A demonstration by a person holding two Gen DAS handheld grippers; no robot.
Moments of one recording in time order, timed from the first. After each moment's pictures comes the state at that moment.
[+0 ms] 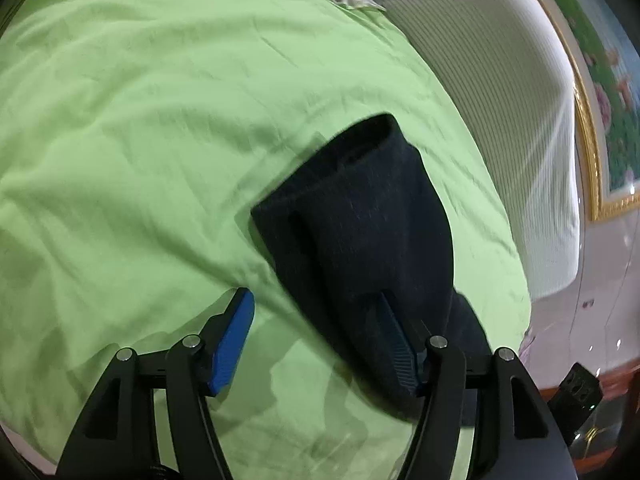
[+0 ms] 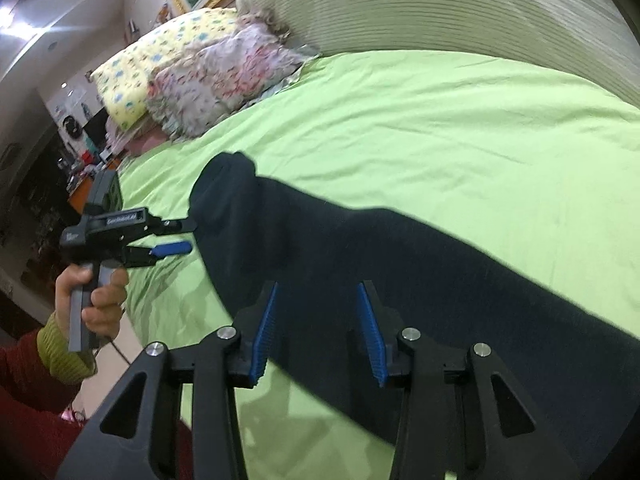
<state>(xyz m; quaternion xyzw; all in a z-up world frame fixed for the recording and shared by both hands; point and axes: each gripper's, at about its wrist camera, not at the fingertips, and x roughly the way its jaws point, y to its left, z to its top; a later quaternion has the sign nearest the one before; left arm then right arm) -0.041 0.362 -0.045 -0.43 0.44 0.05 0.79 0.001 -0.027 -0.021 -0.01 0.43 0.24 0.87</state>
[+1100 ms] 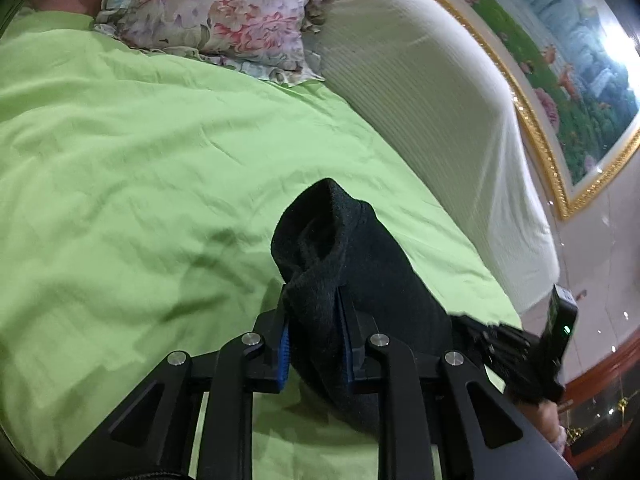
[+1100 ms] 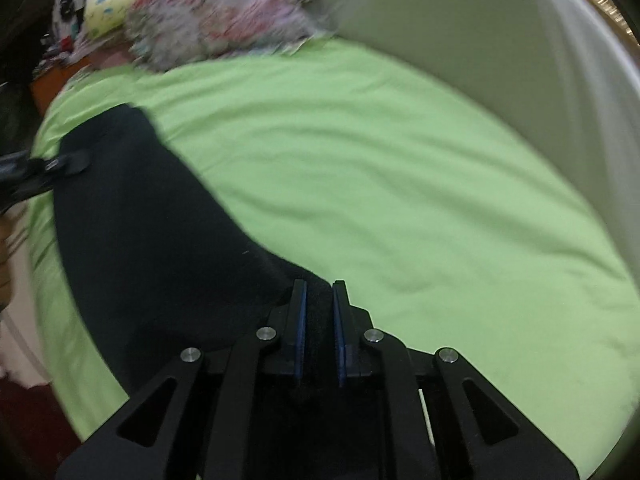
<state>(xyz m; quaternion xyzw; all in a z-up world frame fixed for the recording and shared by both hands) -0.046 0.349 0.003 -0.37 0.32 0.03 0.87 0.069 0.033 -0.015 -0.25 0.41 0.19 0.86</state>
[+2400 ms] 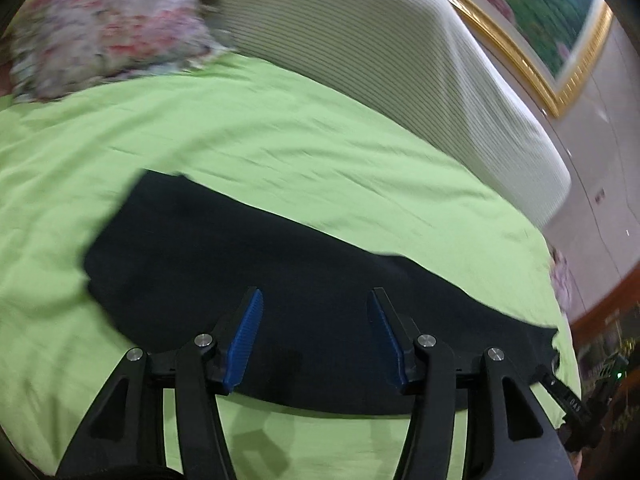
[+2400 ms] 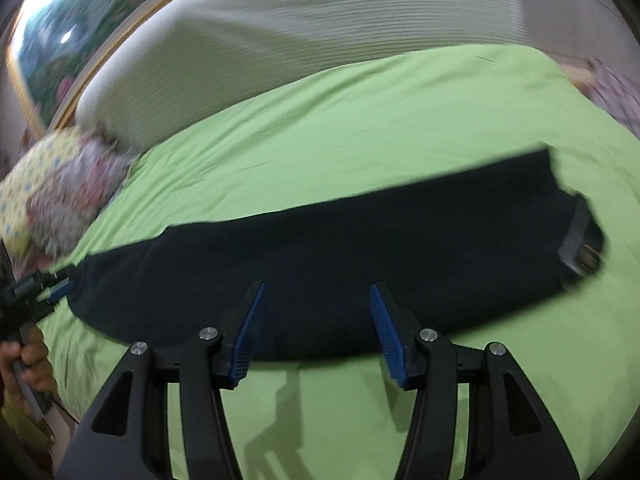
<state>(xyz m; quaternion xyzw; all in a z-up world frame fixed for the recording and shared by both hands) -0.015 0.223 0.014 -0.22 0.38 -0.02 0.90 -0.115 -0.195 -0.013 0.13 0.34 -0.06 0.93</state>
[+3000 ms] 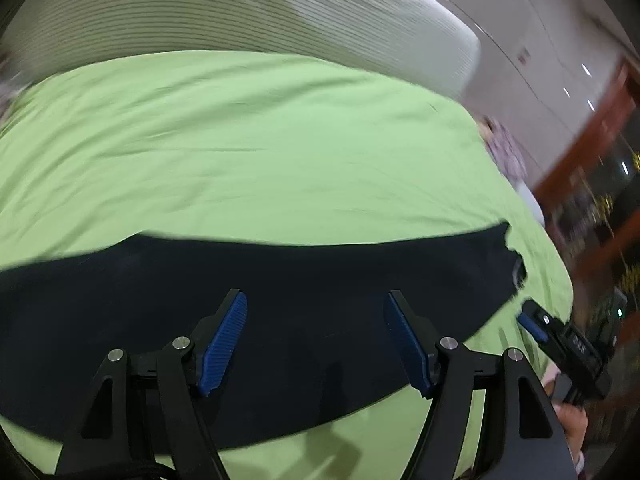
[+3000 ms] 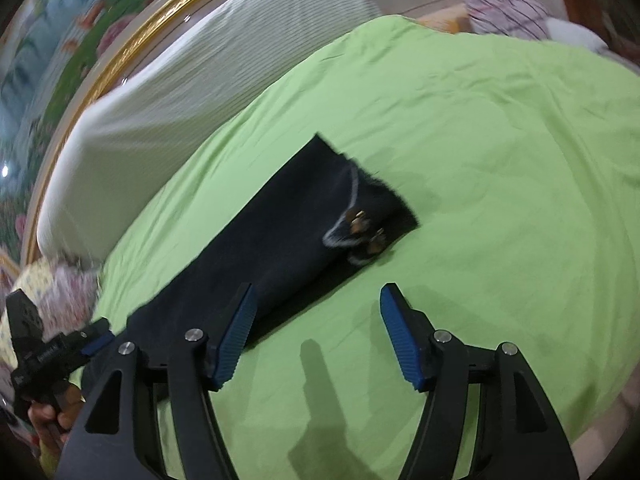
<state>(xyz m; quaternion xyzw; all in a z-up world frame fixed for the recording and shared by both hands) 0.061 -0.001 0.021 -0.06 0.46 -0.22 0.86 -0.170 -0.296 -0.020 0.30 0.27 -0.16 0.90</state>
